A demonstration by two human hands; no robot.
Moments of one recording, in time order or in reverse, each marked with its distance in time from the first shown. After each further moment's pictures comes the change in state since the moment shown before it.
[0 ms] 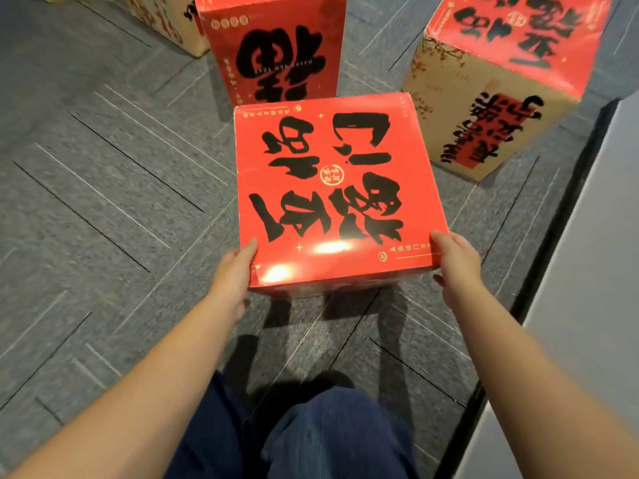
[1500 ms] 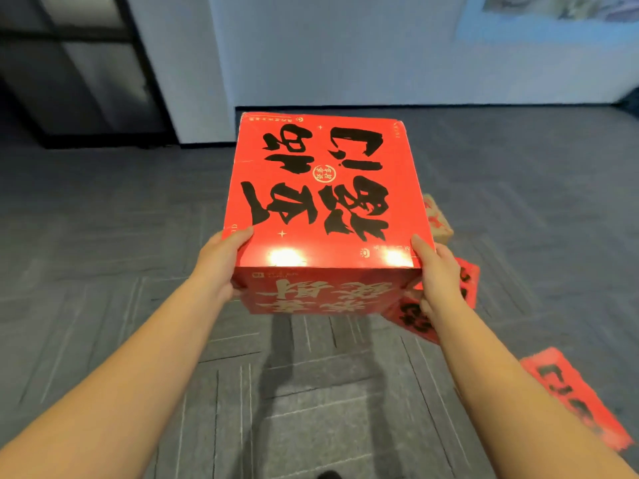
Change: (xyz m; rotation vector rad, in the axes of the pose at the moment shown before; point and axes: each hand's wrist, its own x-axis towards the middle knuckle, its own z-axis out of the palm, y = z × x) left_hand -0.480 0.317 -0.328 -0.739 0.478 0.334; right_hand -0.471 -0.464 0.093 -0.011 -0.767 -0.459
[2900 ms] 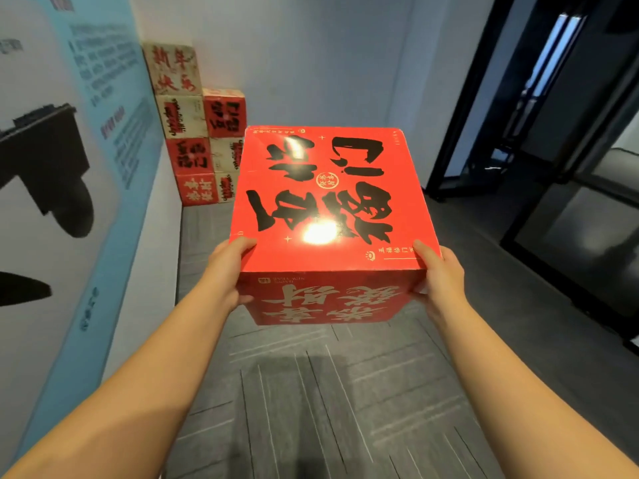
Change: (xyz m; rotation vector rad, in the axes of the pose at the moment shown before) left_hand -0.204 0.046 -0.597 -0.658 1.251 0.259; right_hand -0.456 0.063 0.584 -0.263 -1.445 -0.028
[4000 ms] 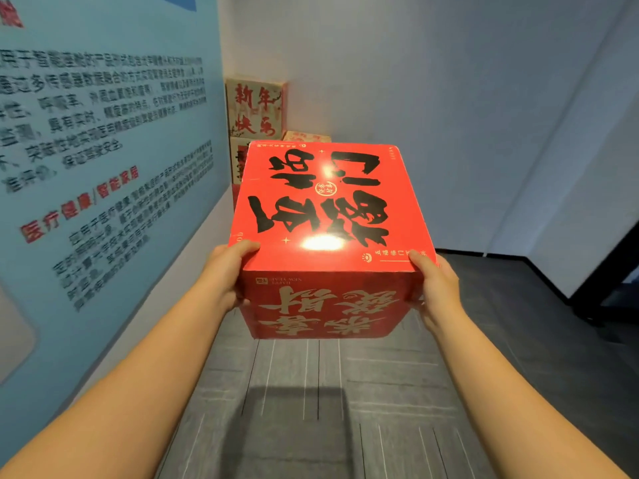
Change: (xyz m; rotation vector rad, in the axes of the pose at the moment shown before) left_hand 0.572 0.267 0.119 -0.116 0.287 0.108; right_hand 0.576 -0.042 0.450 0.034 -0.403 0.005
